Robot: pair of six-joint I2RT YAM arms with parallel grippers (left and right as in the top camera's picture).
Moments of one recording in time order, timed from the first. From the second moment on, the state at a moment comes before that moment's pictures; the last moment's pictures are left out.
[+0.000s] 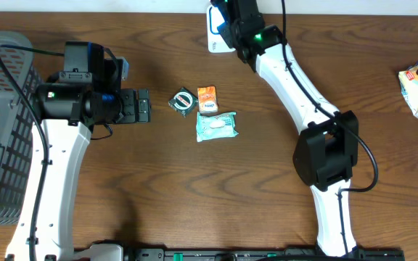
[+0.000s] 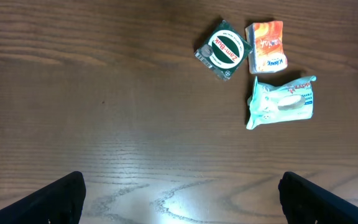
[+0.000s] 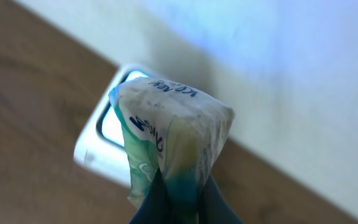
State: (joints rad) left arm -0.04 1.43 1.45 -1.16 0.16 -0.09; right arm 0.43 2.30 2.14 -0.45 0.26 -0.34
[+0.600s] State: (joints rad) left arm -0.04 1.43 1.45 -1.16 0.16 -0.09; right arm 0.43 2.46 2.14 -0.14 0.25 -0.75
